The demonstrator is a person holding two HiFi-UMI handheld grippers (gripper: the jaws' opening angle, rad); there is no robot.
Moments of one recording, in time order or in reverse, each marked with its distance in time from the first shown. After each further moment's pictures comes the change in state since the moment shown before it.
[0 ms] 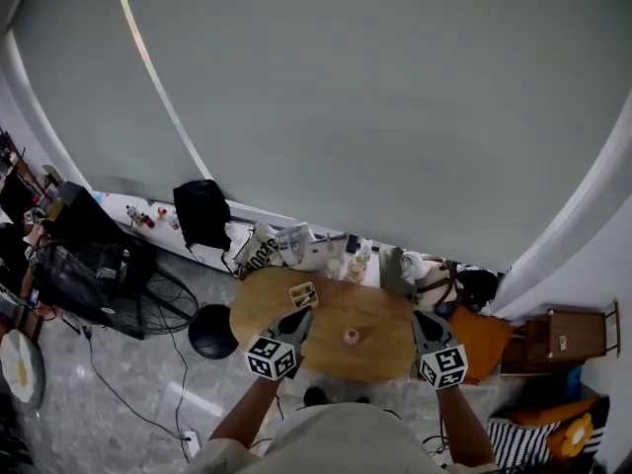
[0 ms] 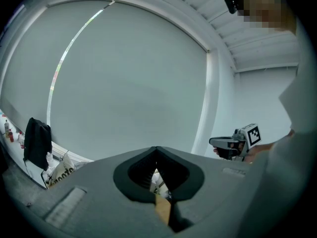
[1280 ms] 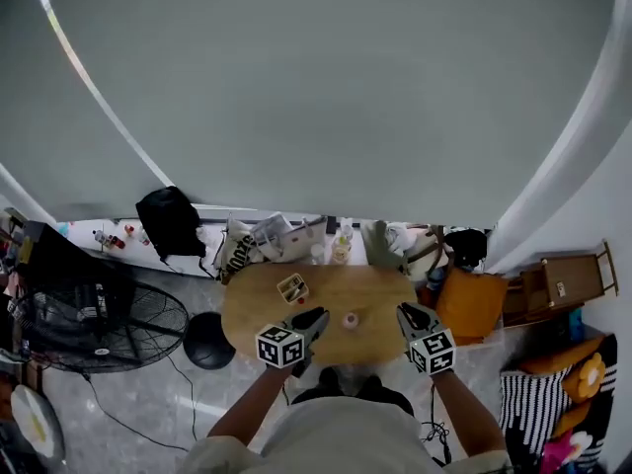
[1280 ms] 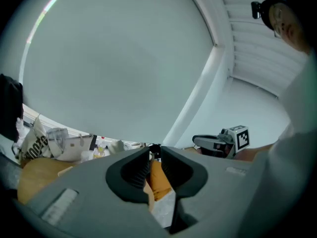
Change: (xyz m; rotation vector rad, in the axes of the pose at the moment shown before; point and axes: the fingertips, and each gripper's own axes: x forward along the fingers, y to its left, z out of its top) left arm 0.046 0.011 -0.087 -0.160 0.293 -0.302; right arm 0.036 0.037 -0.077 0.093 0.191 -0.091
